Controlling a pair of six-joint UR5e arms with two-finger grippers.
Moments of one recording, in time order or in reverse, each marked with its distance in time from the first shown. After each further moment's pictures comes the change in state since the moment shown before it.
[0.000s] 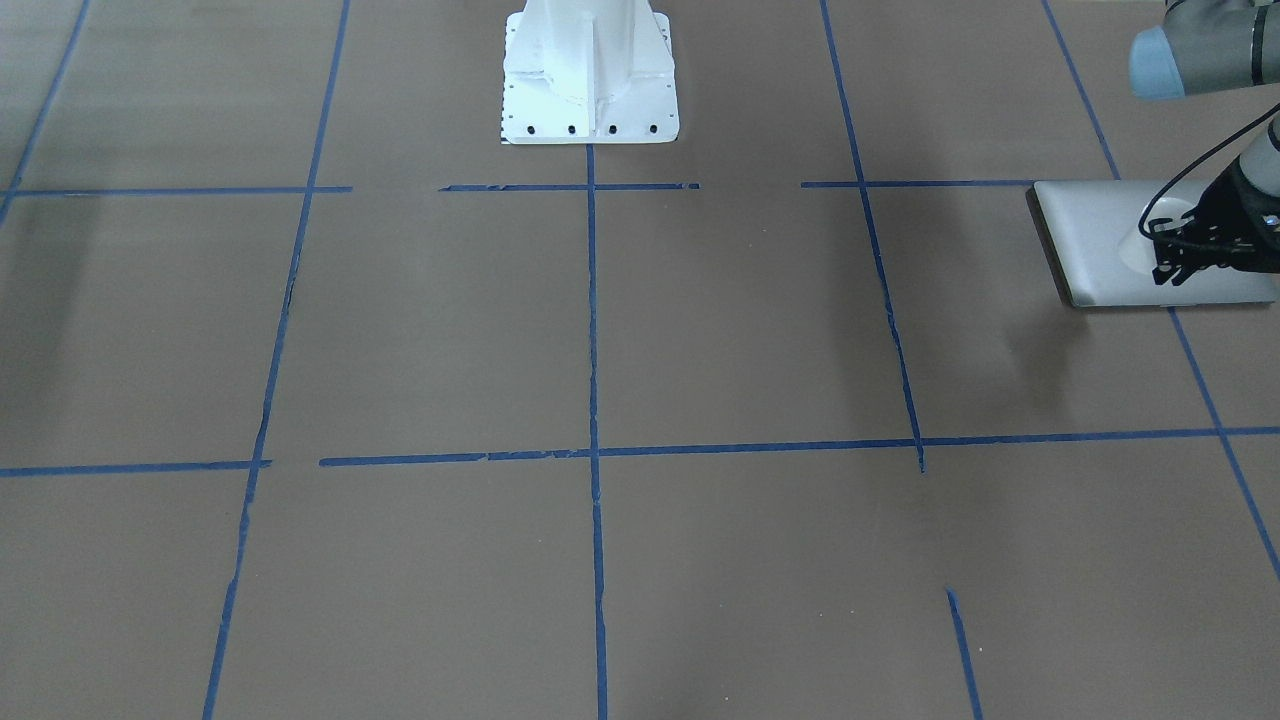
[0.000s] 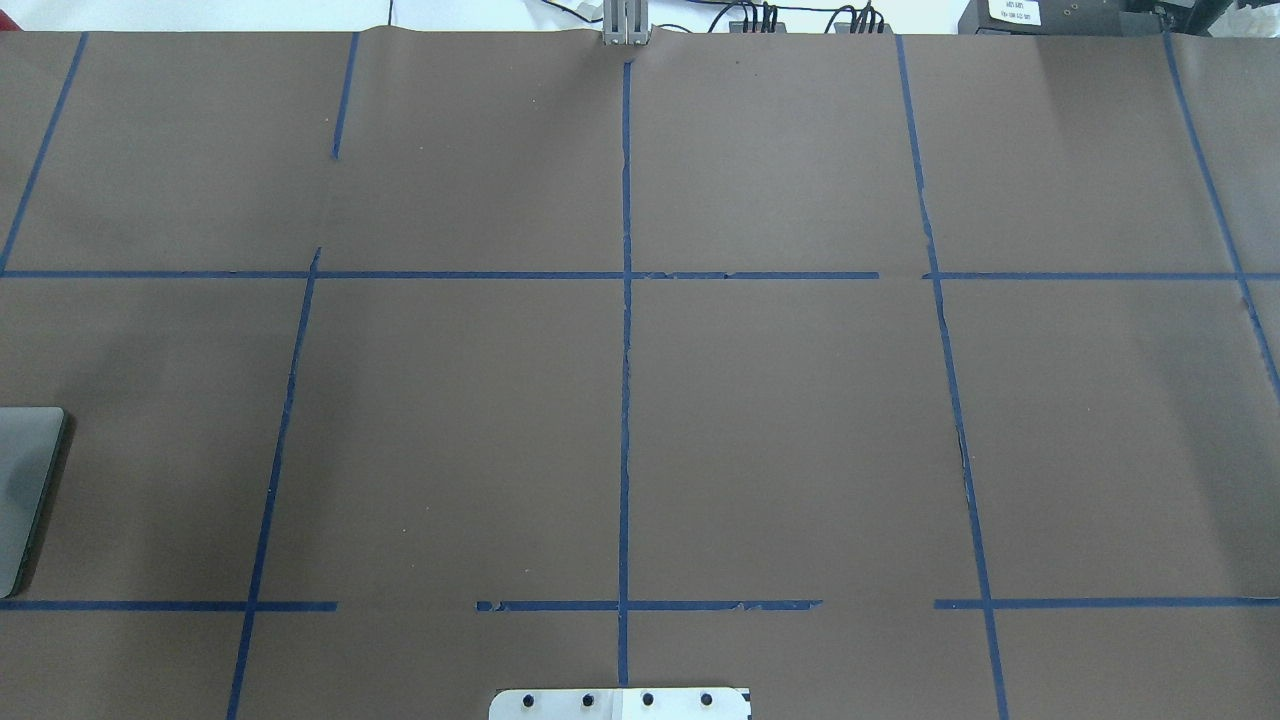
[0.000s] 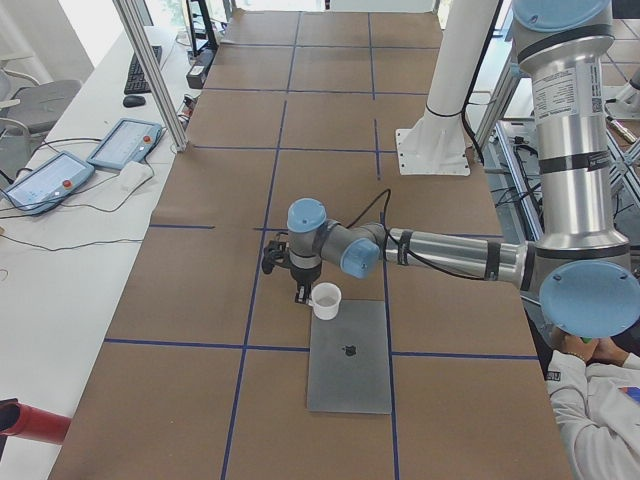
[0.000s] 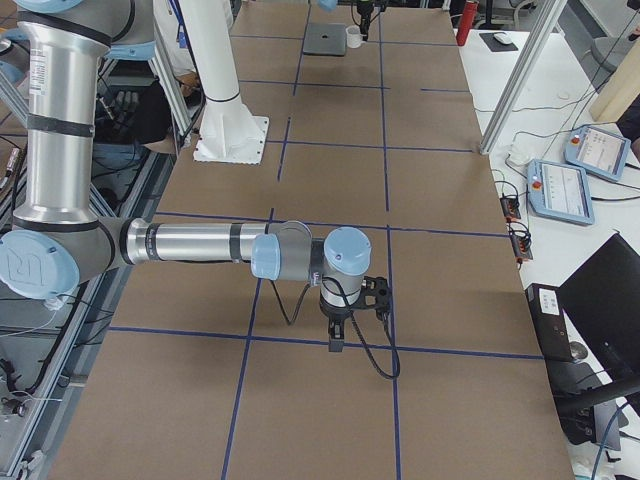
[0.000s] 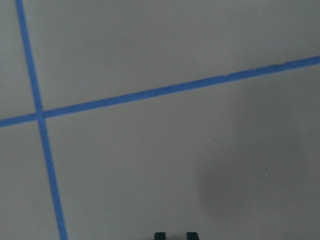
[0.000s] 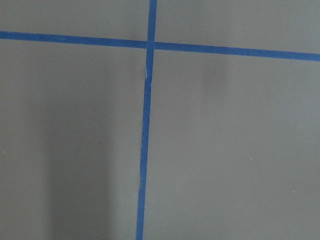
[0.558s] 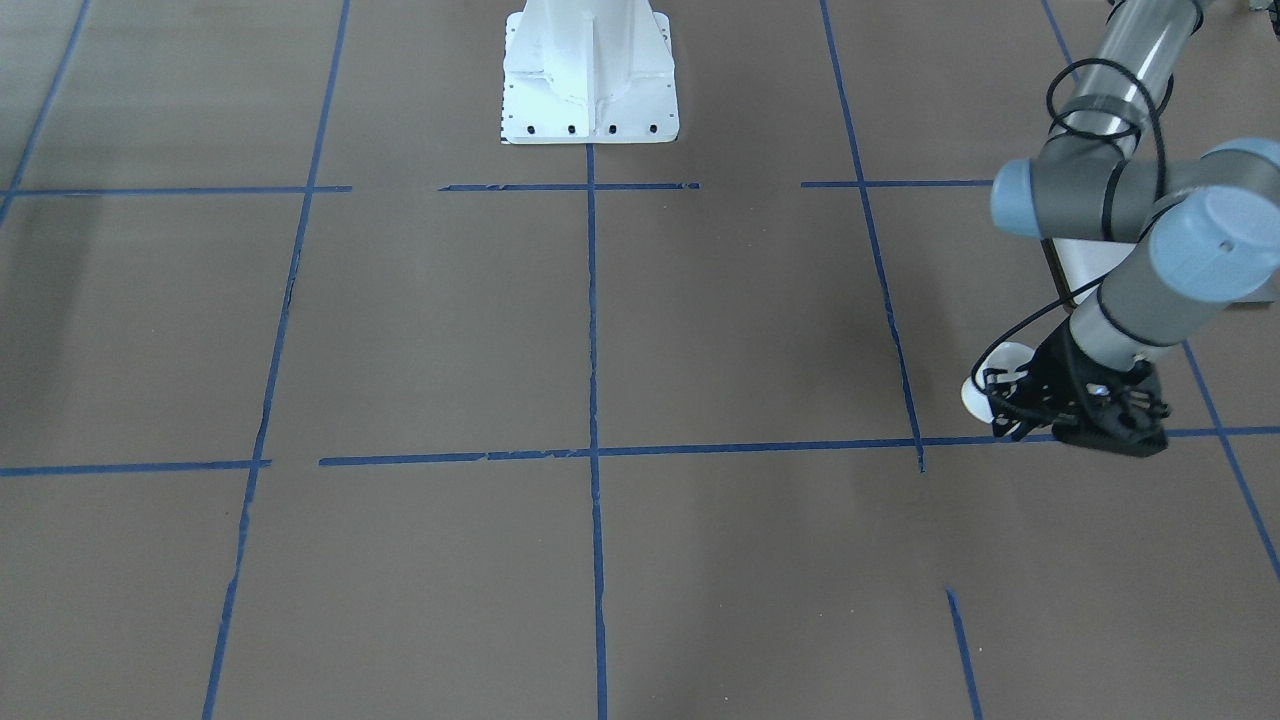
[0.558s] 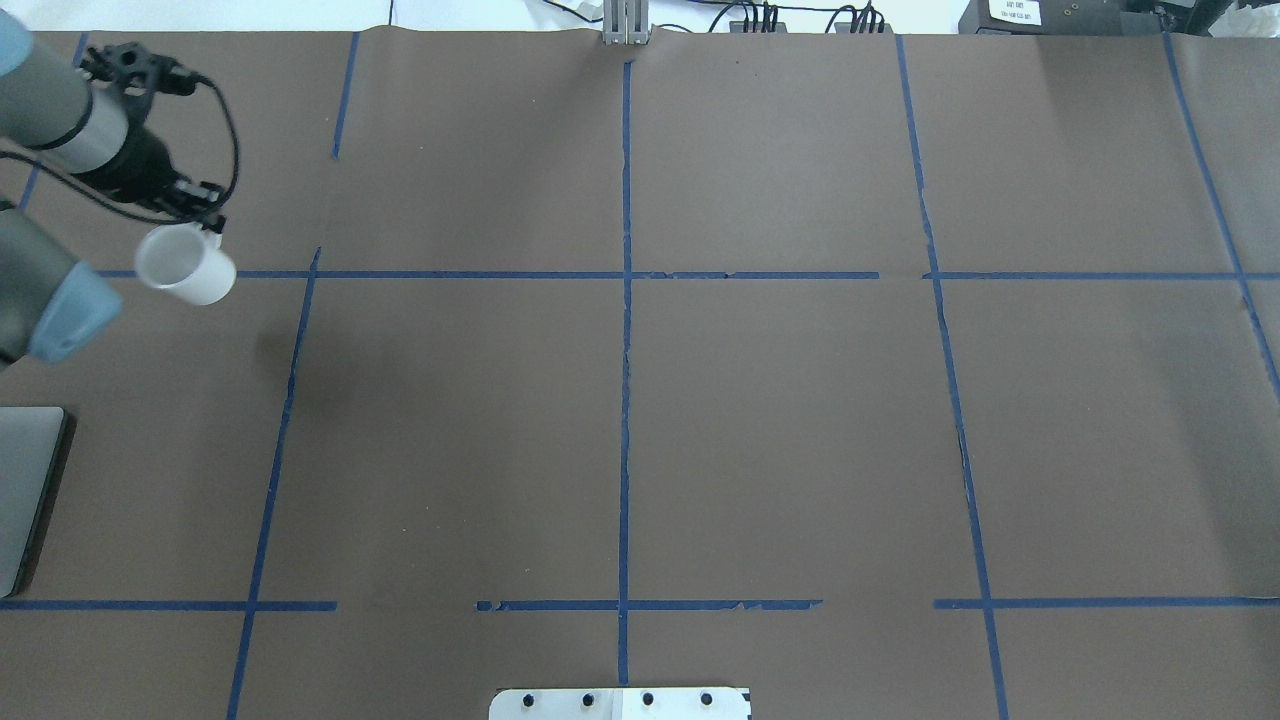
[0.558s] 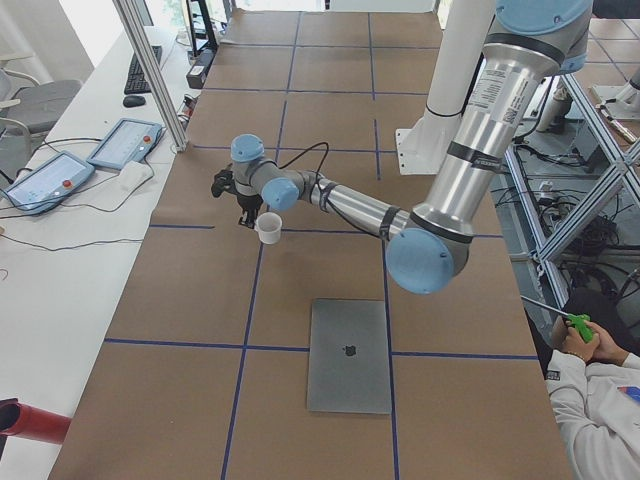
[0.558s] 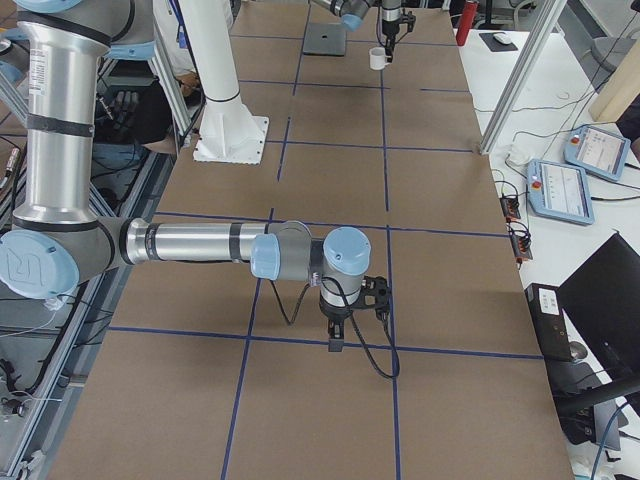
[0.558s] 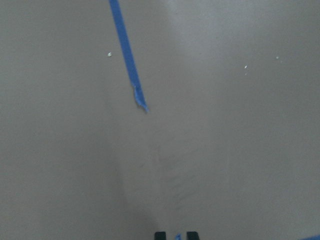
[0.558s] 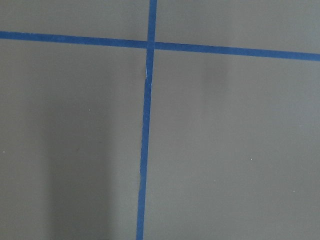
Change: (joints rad) left arm 0.111 -0.460 0.184 0.011 0.005 -0.149; right arm 0.000 0.000 0.000 0.000 0.001 0.000
